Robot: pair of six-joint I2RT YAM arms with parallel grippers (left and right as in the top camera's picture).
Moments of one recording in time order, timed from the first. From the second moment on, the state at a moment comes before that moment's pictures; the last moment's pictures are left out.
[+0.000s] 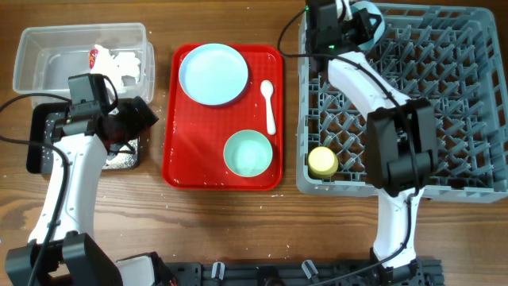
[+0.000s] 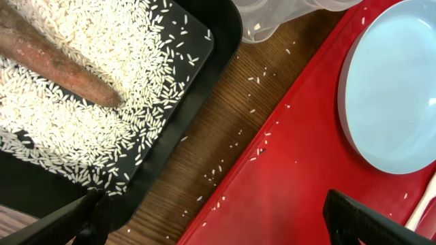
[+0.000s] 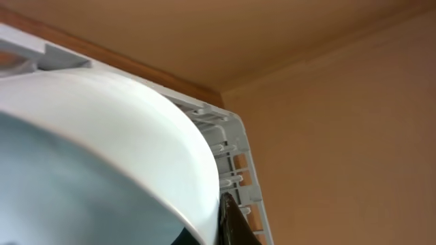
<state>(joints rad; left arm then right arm) 0.19 1.46 1.03 -0.73 0.10 -0.50 0.29 2.23 1.70 -0.09 1.20 -0.53</state>
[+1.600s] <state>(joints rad) 0.19 1.46 1.03 -0.73 0.10 -0.50 0.62 1.94 1.50 -0.89 -0.08 0.53</state>
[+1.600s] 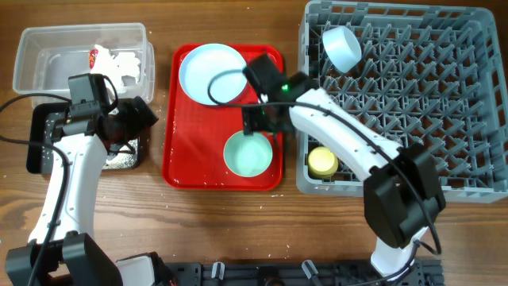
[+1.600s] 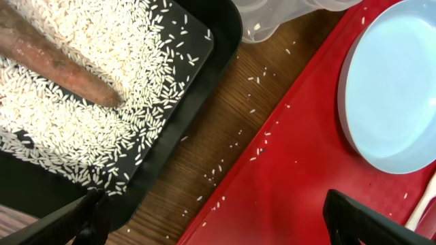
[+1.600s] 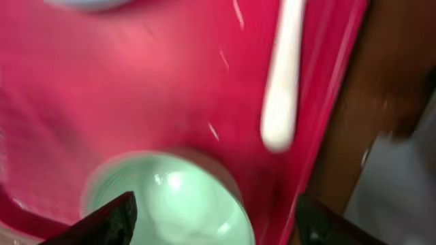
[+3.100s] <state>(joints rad) 0.19 1.46 1.03 -0.73 0.10 -0.50 0.62 1.85 1.40 -0.95 -0.10 0.67</state>
